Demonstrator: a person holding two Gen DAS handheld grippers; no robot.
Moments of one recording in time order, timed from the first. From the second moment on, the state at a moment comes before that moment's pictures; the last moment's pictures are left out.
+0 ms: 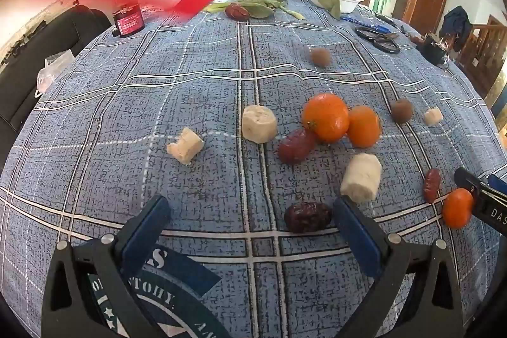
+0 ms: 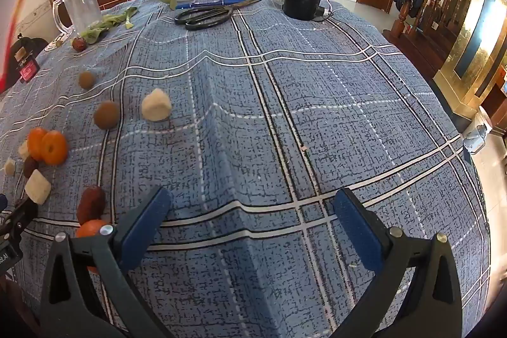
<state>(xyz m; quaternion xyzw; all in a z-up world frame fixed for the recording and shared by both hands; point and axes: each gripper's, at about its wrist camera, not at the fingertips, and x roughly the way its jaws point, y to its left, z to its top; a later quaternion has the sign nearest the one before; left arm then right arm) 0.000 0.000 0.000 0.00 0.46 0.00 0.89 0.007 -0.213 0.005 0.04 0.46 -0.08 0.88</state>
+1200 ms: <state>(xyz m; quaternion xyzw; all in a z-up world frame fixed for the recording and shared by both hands) 0.000 0.000 0.000 0.00 0.46 0.00 0.89 0.007 -0.213 0.005 0.04 0.46 -0.08 0.88</state>
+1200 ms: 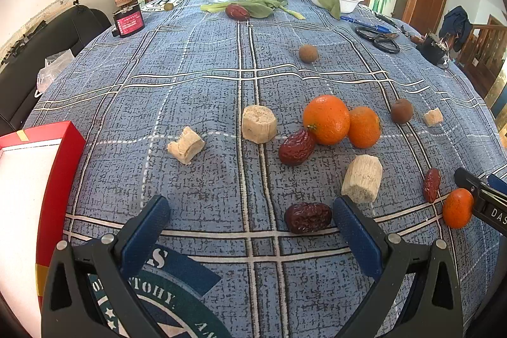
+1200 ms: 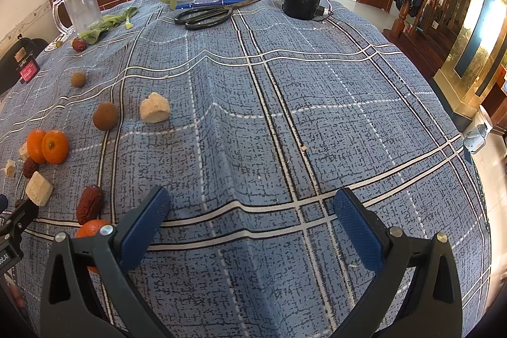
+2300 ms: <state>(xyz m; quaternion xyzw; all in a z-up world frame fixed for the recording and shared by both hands) -0.097 0.047 0.086 -0.02 0.31 0.07 0.95 -0.057 -0.168 0.076 0.01 0.26 0.03 0.96</state>
